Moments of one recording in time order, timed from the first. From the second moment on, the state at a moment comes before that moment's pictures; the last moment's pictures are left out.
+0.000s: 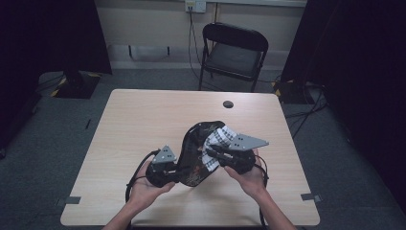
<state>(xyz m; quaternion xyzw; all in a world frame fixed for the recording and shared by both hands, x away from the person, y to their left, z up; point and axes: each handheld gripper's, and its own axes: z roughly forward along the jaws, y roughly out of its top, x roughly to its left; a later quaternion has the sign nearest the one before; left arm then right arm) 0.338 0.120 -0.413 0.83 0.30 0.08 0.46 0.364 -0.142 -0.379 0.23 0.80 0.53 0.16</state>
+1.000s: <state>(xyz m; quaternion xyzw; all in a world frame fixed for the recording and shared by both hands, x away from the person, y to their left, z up) 0.338 0.120 -0.413 0.83 0.30 0.08 0.46 0.367 -0.147 -0.381 0.24 0.80 0.52 0.17</state>
